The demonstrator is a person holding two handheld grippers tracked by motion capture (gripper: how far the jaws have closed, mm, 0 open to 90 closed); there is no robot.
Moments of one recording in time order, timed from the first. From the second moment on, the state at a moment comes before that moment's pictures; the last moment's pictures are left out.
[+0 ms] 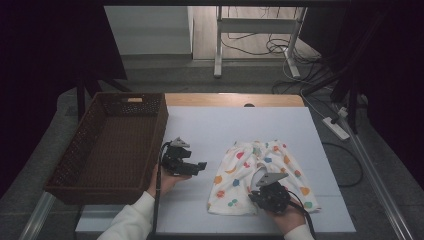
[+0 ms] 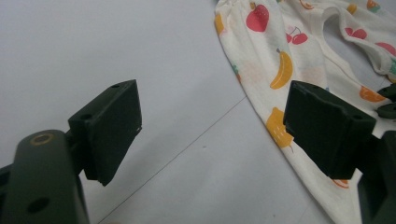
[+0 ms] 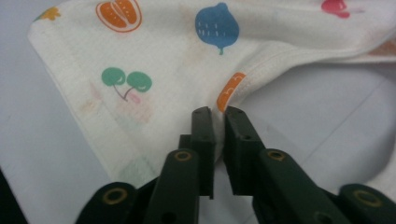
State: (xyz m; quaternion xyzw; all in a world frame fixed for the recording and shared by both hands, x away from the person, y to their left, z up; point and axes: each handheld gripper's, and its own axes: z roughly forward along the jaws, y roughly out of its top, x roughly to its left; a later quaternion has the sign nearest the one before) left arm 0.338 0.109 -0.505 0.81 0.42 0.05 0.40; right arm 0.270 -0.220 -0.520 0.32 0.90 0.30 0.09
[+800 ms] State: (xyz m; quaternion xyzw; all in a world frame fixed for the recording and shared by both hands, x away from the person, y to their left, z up) left arm 0.337 0.105 -0.504 0.82 0.41 0.05 0.41; right arm 0.276 -0.242 -0.503 0.31 0.86 0.39 0.12
